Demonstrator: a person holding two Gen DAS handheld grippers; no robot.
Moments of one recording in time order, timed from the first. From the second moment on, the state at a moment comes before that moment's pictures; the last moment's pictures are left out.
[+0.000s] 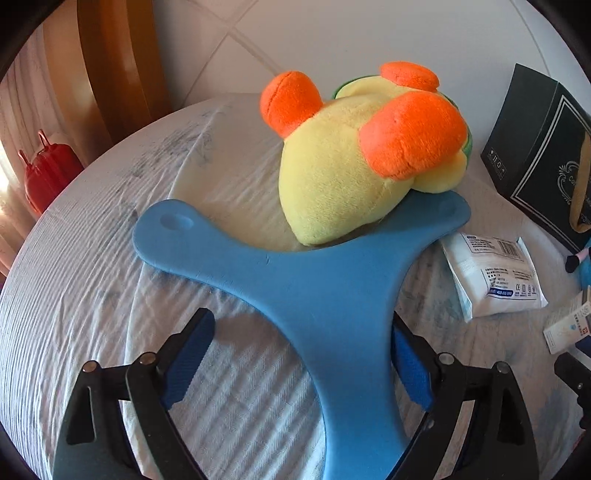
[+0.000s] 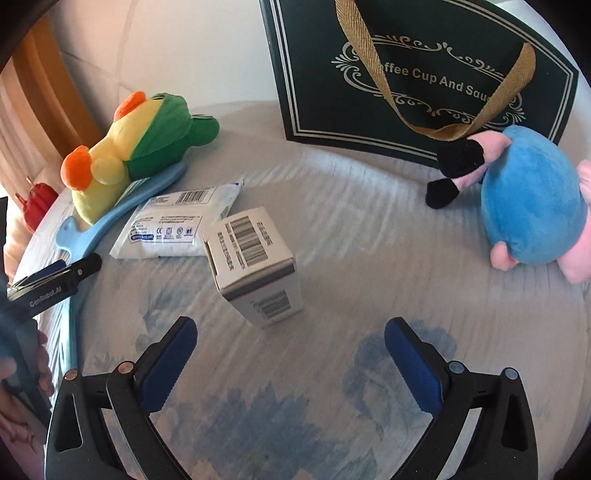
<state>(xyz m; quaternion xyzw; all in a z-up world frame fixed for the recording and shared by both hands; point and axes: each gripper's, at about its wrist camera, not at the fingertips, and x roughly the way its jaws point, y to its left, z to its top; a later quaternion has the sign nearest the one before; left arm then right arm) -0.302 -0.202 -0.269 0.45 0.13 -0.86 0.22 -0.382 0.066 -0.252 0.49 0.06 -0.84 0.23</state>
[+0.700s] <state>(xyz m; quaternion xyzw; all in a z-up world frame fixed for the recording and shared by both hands) -0.211 -0.171 -0.252 0.46 0.11 -0.85 0.23 -0.352 0.041 -0.233 0.48 0.07 -0.84 0.26</state>
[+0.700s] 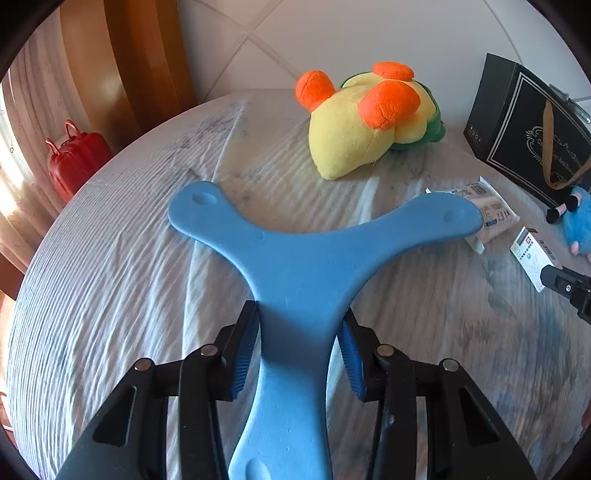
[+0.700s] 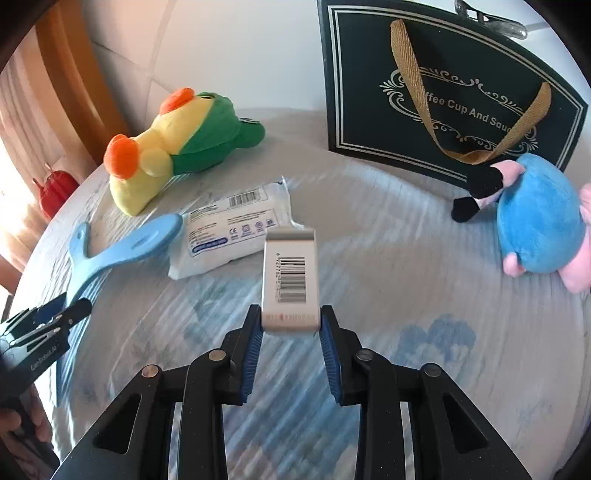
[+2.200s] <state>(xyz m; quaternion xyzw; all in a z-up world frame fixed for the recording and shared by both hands) -0.135 -0.163 -0.209 0.44 0.10 -0.87 0.20 -0.249 0.050 -0.217 0.52 0.11 -0.80 0.27</state>
